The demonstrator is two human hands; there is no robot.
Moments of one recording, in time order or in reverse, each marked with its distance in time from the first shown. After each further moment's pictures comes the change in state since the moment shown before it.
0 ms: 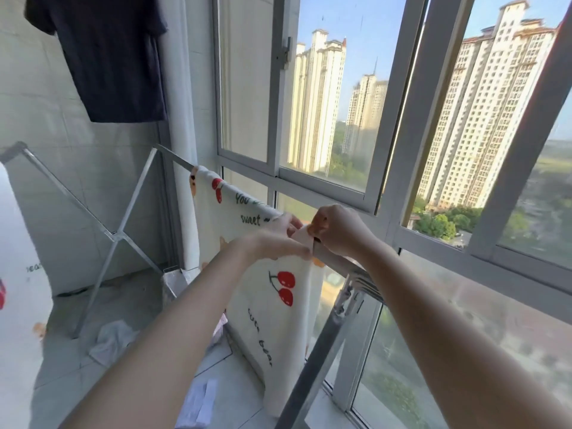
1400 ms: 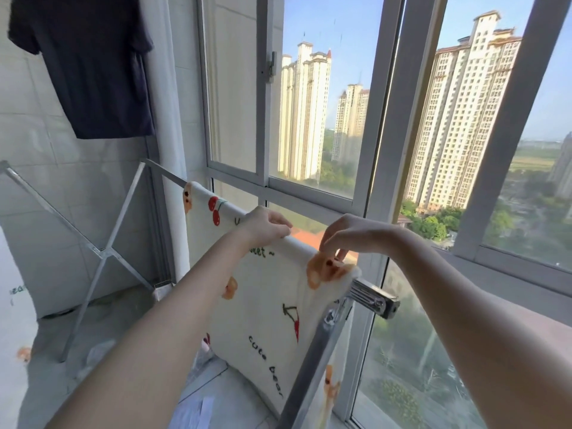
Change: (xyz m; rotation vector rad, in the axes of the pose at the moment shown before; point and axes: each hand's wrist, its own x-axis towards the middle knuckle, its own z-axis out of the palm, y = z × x) left_hand 0.017 0.013 -0.017 0.010 0.259 0.018; right_hand -0.001 0.028 -0.045 0.105 -0.444 0.038
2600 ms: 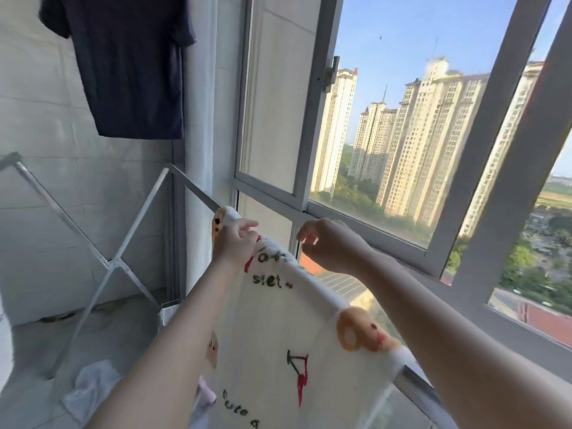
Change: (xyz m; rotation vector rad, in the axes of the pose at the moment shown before) left_hand 0.167 -0.171 -0.099 -0.191 0.554 -0.064; right_hand 0.239 -0.094 0.030 -0.259 0.311 -0.176
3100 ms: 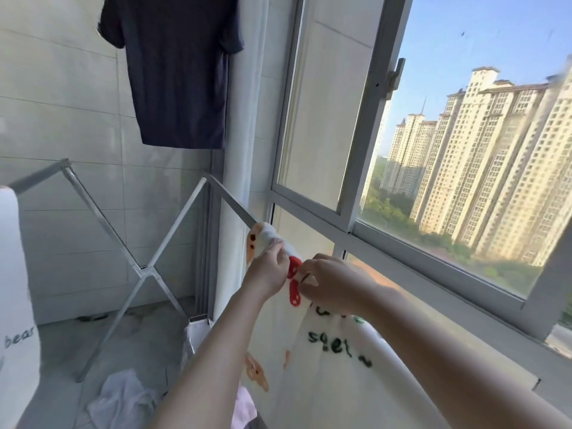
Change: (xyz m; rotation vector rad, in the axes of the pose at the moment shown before) left_hand 0.090 -0.071 0.006 0.263 -0.169 -0.083; right_hand 0.101 -0.041 0.069 -0.200 -0.193 -0.167
